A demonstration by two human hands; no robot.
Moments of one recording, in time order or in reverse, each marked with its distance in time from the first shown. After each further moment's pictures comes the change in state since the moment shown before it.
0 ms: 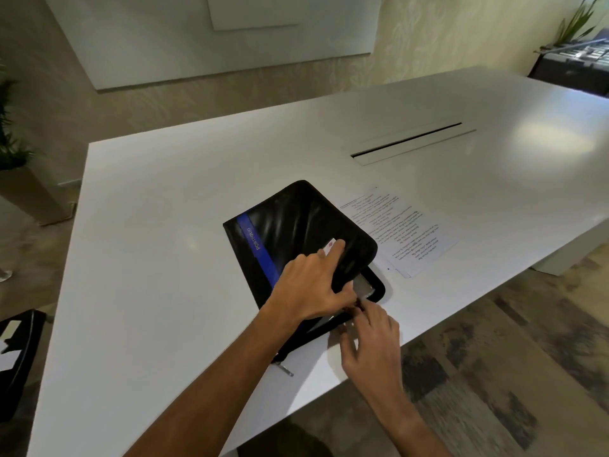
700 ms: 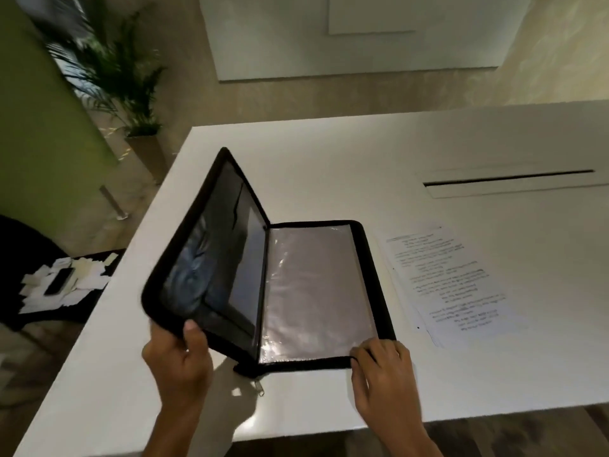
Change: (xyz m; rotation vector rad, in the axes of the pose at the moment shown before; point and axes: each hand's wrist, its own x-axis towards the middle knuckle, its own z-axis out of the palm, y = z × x) left_hand -0.138 0.005 -0.035 -0.023 1.031 -0.767; right_hand 0.064 0.067 0.000 0.090 -0.164 -0.481
